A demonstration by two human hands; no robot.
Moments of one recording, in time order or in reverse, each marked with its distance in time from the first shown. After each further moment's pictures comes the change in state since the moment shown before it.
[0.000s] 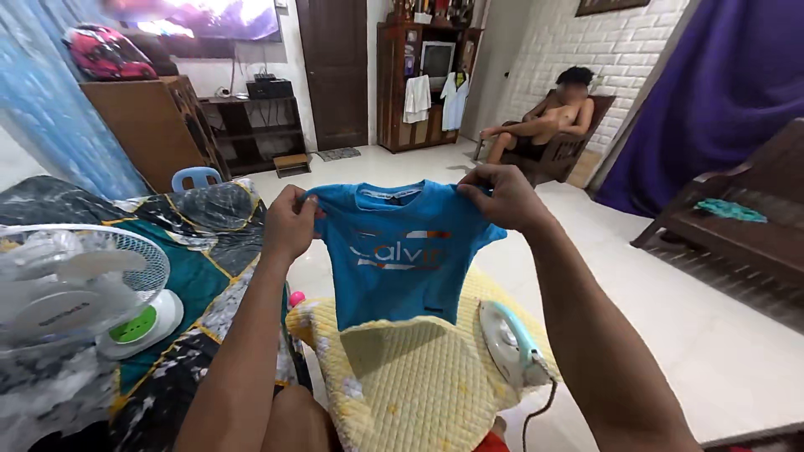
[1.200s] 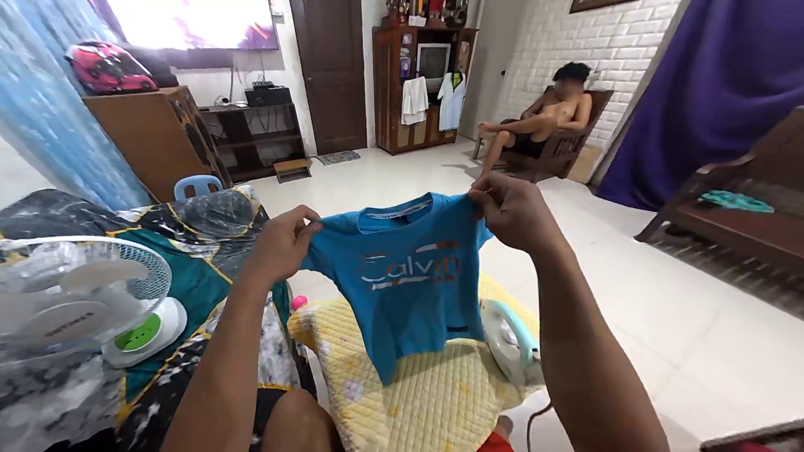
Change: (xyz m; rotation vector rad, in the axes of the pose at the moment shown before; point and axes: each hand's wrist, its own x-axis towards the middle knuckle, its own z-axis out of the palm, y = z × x) left_hand -0.015 0.004 -0.023 0.509 -0.200 0.293; right_hand -0.042 -0.025 -0.003 -0.088 0.121 0.138
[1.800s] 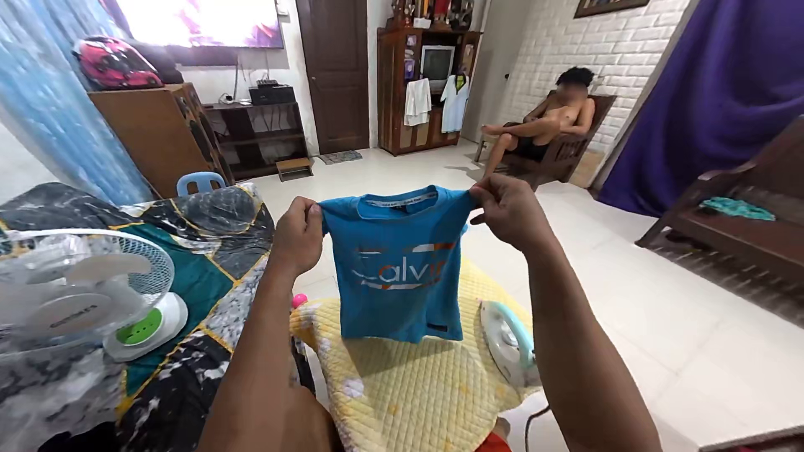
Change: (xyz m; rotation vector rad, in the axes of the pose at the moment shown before) left_hand 0.000 0.030 0.016 -0.321 0.140 -0.247; right_hand 0.010 0.000 0.012 0.226 -0.019 0.176
